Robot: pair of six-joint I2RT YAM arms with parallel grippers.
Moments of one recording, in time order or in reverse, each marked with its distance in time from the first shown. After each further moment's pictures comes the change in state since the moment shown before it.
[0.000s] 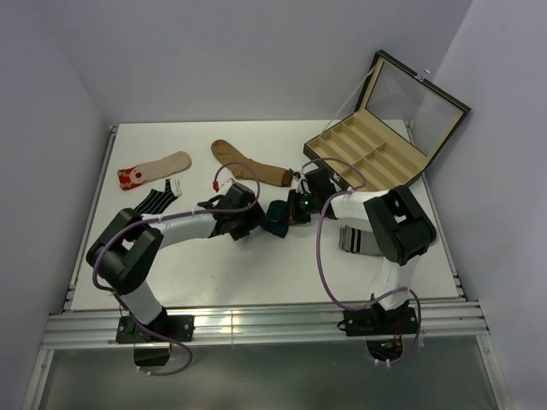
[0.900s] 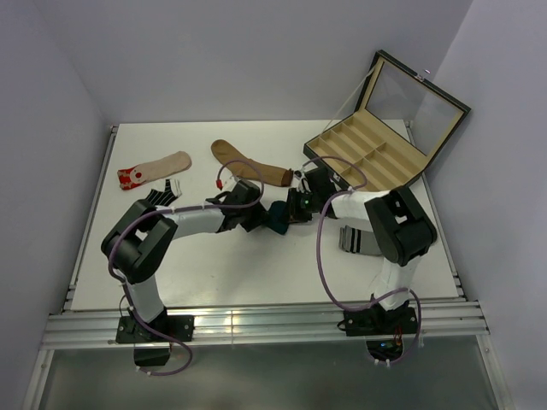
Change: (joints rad) left arm 0.003 0.090 0.026 0.112 -0.015 -0.123; right arm 0.001 0.007 0.012 -0.007 0.022 0.000
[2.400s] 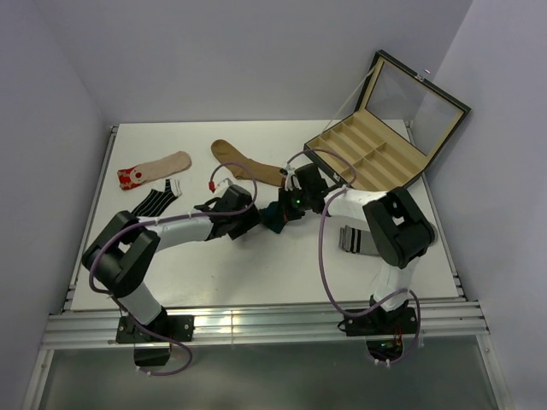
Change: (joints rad) left arm 0.005 -0.121 -0.080 -0.048 -0.031 0.117; right arm 0.083 -0.033 0.064 -0.071 0.055 -0.208
